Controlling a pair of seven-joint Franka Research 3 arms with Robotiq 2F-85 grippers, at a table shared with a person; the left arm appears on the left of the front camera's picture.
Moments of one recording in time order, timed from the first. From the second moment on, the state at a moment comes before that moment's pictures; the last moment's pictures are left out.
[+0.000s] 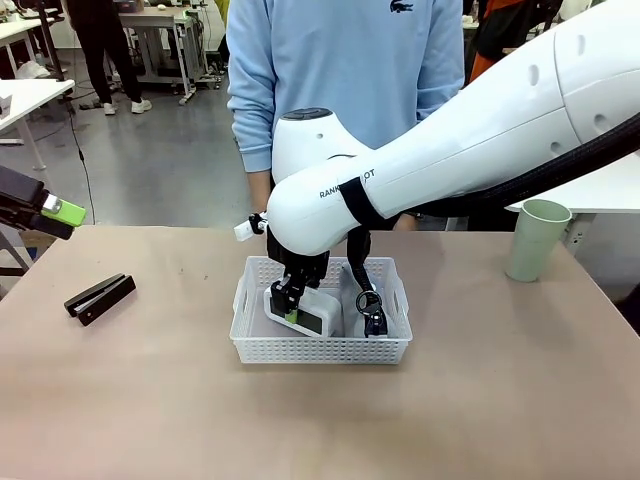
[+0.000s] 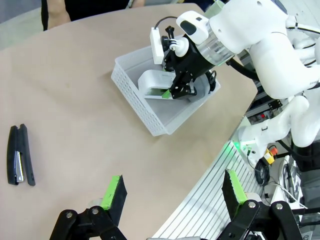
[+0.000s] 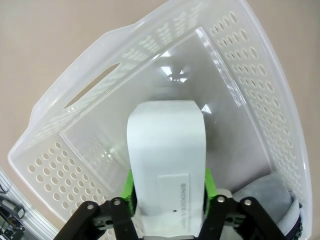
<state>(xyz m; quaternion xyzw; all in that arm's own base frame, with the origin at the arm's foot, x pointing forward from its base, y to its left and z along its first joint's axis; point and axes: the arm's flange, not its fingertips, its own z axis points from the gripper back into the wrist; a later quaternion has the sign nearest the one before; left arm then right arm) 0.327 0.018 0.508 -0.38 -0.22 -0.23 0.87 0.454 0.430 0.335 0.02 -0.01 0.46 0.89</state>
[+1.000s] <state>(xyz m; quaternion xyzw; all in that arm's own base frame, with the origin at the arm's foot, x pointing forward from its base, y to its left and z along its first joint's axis) 0.327 0.018 0.508 -0.38 -0.22 -0.23 0.87 0.458 0.431 0.347 0.05 -0.02 0.45 0.89</state>
